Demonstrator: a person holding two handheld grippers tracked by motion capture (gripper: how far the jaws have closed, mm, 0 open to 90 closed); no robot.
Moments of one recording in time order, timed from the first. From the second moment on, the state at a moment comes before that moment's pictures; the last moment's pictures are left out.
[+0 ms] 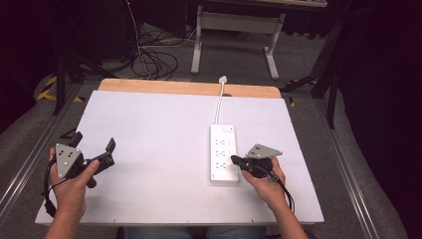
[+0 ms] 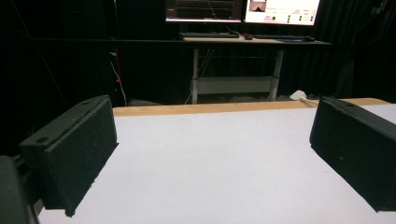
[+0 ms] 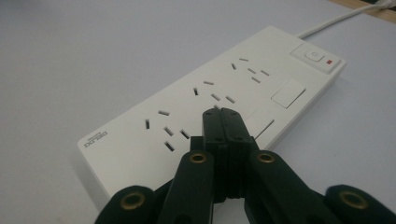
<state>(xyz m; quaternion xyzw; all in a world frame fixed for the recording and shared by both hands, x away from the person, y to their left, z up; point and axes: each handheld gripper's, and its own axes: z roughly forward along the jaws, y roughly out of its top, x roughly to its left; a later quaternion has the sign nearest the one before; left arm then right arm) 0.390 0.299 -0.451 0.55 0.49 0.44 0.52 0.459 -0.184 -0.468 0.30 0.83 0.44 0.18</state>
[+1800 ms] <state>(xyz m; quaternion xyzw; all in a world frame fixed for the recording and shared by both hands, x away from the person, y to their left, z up) 0.392 0.297 -0.451 0.55 0.48 0.44 0.52 0.462 -0.197 -0.462 0.32 0.80 0.47 0.20</state>
